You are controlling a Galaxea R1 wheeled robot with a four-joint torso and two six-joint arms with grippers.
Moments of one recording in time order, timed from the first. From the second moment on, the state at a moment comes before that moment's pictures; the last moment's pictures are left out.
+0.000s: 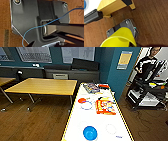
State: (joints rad) left arm 1.47 2.86 -2.44 -0.10 -0.14 0.08; right arm -1.34 1.61 -1.15 0.22 0.15 0.09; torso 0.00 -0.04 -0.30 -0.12
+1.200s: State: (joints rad) left arm 1.21 1.99 -1.38 -0.14 -0.16 0.03; right arm -1.54 1.98 -1.36 0.12 0.46 0.00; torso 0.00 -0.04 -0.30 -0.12
